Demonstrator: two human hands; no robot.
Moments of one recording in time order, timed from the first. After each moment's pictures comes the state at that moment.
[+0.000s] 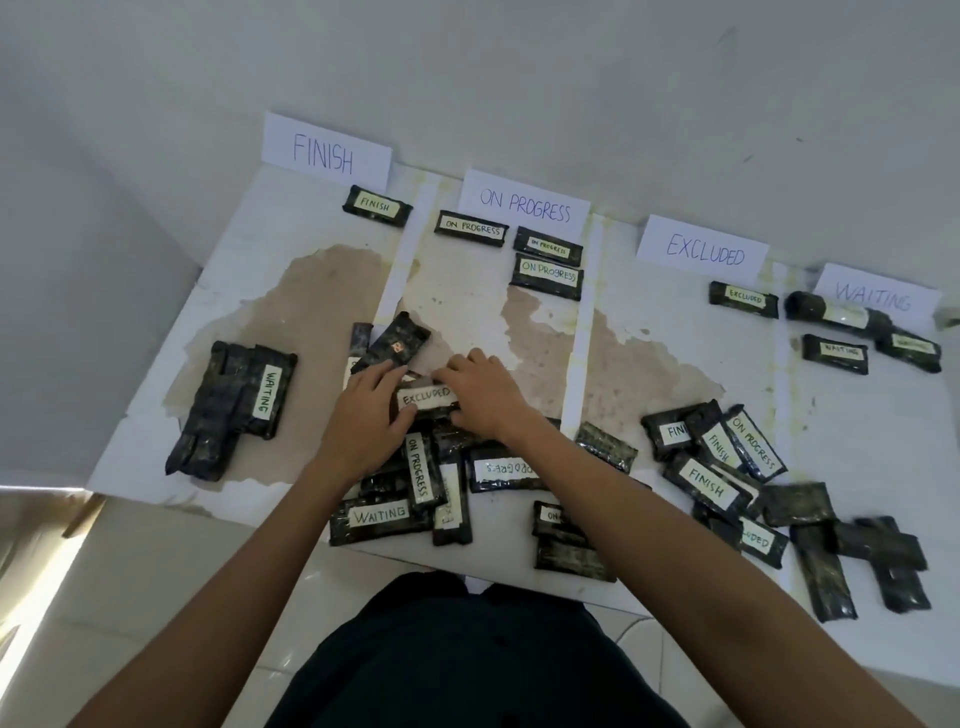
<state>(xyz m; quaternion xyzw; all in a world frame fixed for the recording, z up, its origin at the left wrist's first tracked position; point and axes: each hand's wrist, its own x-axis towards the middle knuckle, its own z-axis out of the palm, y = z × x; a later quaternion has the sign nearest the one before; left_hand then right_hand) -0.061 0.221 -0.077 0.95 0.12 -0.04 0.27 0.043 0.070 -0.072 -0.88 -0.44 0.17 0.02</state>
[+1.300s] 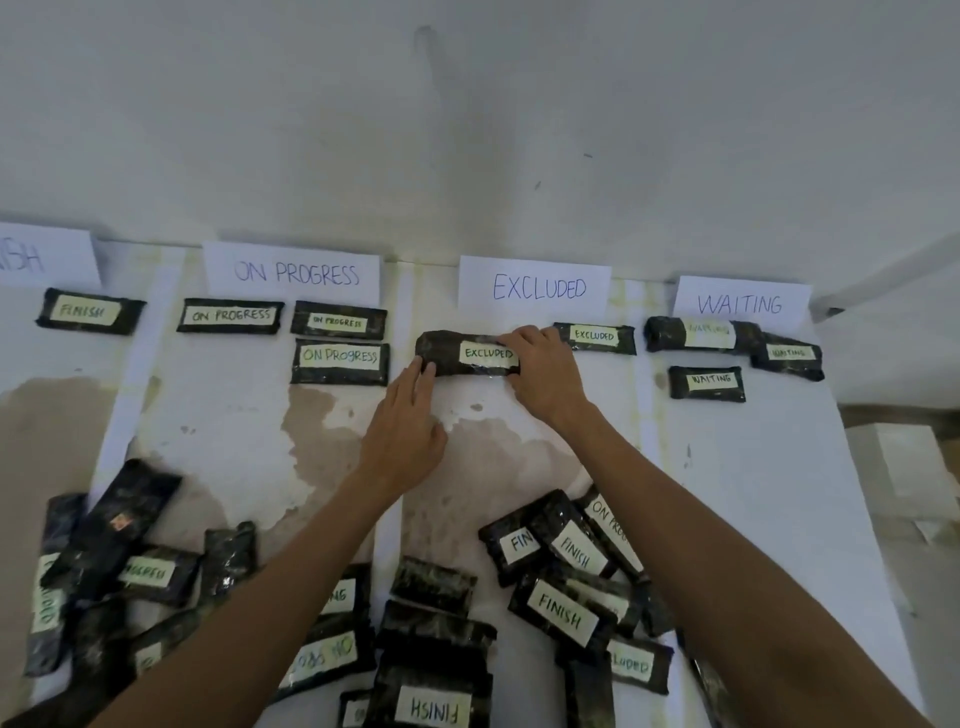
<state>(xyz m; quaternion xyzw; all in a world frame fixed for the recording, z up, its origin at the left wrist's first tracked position) 0.183 -0.009 -0.125 0.96 -0.02 -0.08 0.26 0.277 -0.192 -0.114 -0.97 -0.18 0.07 0.13</state>
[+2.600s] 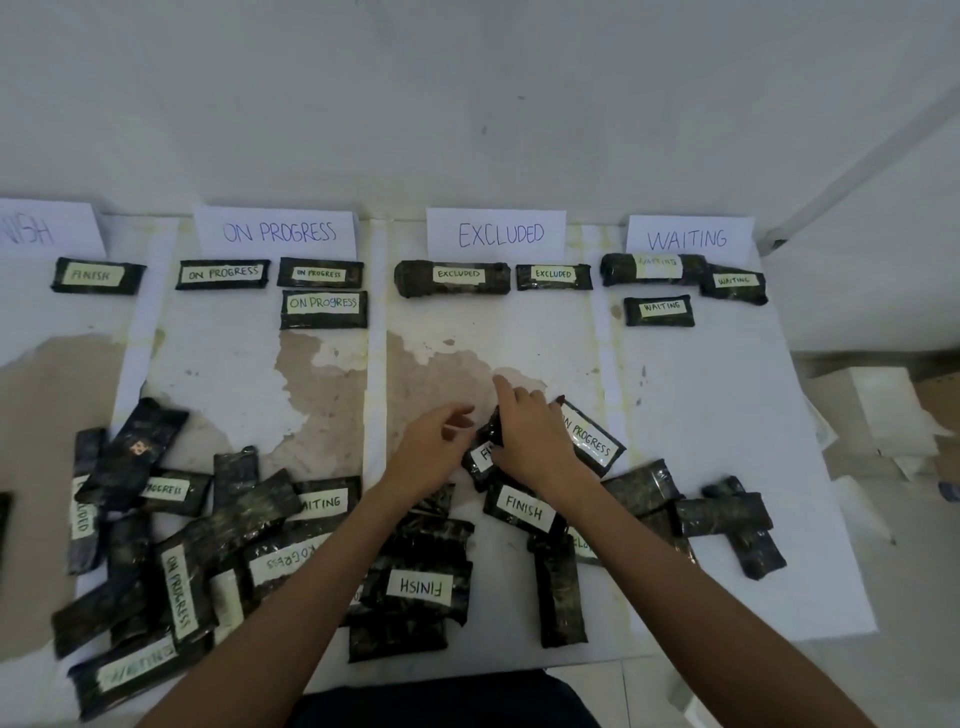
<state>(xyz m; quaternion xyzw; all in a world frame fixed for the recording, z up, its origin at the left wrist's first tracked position) 0.084 -0.075 -0.083 0.82 0.09 -0.21 0.52 0.108 -0.220 -0.067 -0.97 -0.14 0.19 0.07</state>
